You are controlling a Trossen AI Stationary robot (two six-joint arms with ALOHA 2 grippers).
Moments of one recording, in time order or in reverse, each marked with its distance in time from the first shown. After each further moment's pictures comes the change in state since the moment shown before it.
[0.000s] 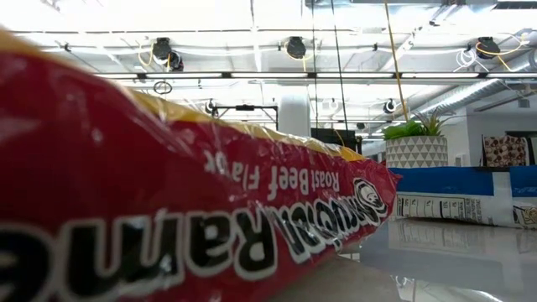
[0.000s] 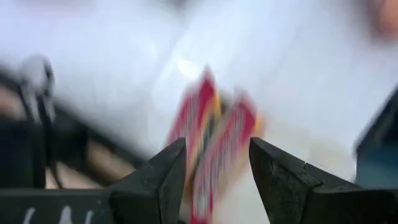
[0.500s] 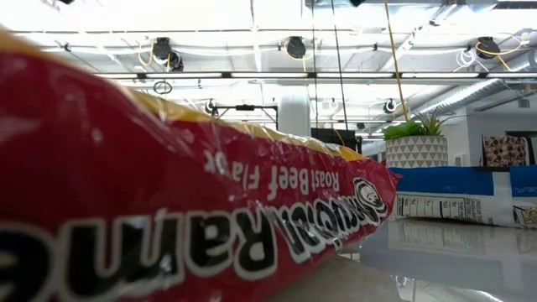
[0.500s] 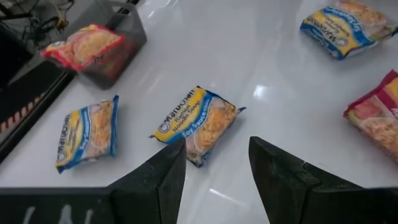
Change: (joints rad) left arm 0.138 0.000 -0.094 0.149 -0.560 0.328; right arm -0.097 0.098 -0.001 0.055 -0.030 -0.006
